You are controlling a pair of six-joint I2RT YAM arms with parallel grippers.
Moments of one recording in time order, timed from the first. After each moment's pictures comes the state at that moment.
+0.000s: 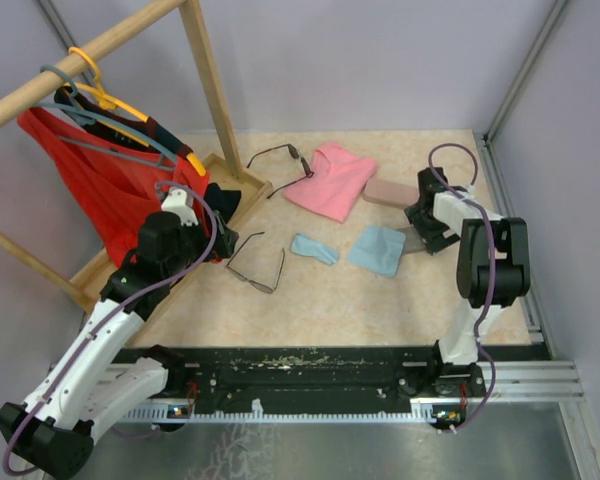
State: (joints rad) left arm -0.43 0.82 0.81 -0.42 -0.12 -0.39; right arm 0.03 1.81 1.18 -0.62 0.33 1.13
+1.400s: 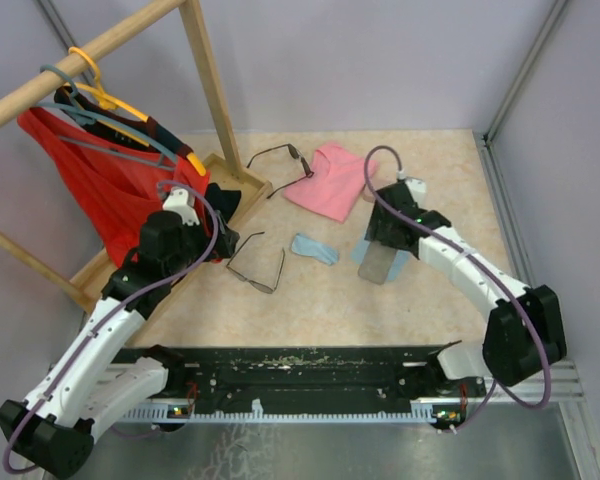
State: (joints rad) left arm -0.43 0.83 0.81 -0.42 -0.12 -0.39; right arm 0.38 1.33 1.00 -0.59 0.35 0.58
